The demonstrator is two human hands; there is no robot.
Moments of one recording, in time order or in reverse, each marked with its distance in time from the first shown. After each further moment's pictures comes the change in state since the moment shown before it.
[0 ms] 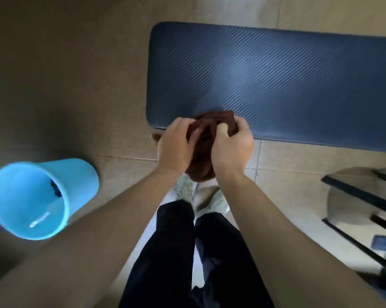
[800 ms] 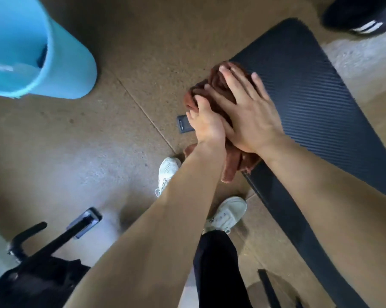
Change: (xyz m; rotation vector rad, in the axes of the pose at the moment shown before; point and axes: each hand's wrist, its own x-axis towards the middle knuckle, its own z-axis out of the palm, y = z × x) left_hand 0.066 -0.030 0.110 -1.427 0.914 -1.328; right_hand 0.110 -0.039 0.102 -1.334 -0.950 -1.804
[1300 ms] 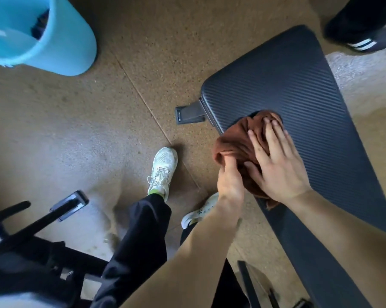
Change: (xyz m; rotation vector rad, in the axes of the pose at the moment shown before) left_hand -0.124 -0.046 -0.037 -0.019 -0.158 -0.374; right_hand -0.117 0.017 0.022 -0.106 -0.066 0.014
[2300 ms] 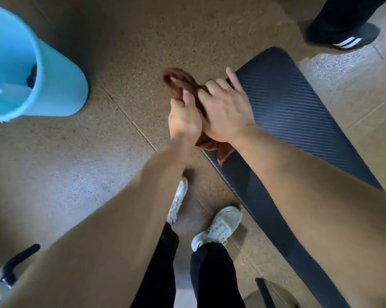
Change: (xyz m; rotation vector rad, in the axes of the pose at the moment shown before) left_hand 0.051 0.186 0.041 0.611 0.156 0.556; right_hand 0.182 -0.007 -0.048 0.048 0.131 0.041
